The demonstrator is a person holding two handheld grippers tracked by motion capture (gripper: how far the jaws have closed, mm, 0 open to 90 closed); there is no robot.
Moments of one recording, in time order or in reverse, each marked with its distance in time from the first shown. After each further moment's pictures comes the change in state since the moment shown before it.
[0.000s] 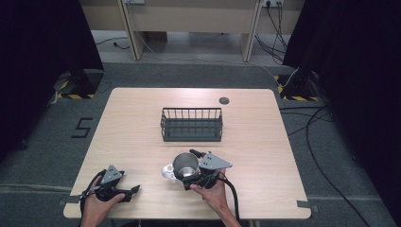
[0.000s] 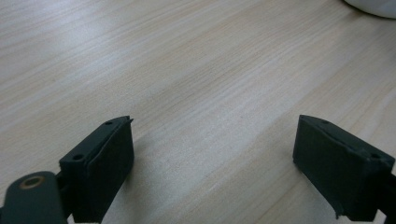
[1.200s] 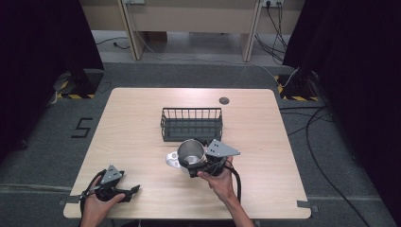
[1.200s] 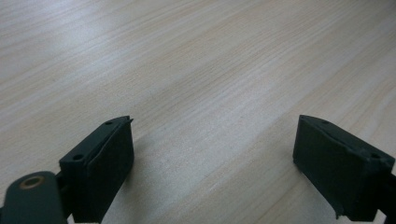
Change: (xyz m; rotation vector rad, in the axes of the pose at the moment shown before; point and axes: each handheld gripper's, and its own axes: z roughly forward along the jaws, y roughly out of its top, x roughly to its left) left arm 0.000 0.000 0.000 0.000 0.000 0.000; right arm -0.020 0.044 -0.012 -0.033 -0.007 -0.030
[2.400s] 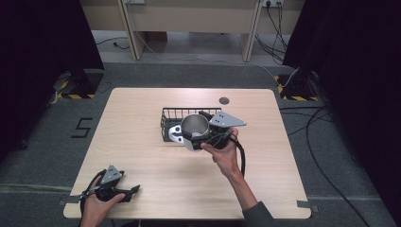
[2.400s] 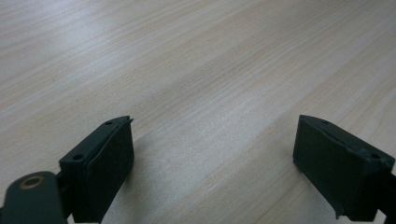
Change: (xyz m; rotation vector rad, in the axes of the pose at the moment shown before) left arm 0.000 0.000 0.000 0.000 0.000 0.000; right arm -0.039 0.071 0.007 -0.005 -0.046 -0.006
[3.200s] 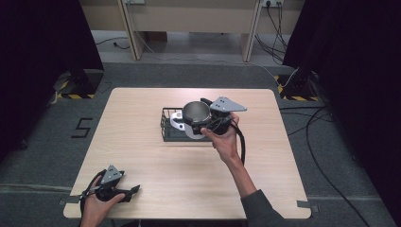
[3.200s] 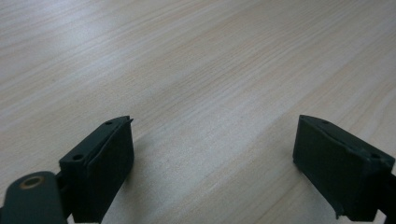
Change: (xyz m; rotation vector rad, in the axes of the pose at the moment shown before) left arm 0.000 0.000 0.000 0.001 -0.001 0.001; right arm -0.023 0.028 0.013 -0.005 -0.045 0.004
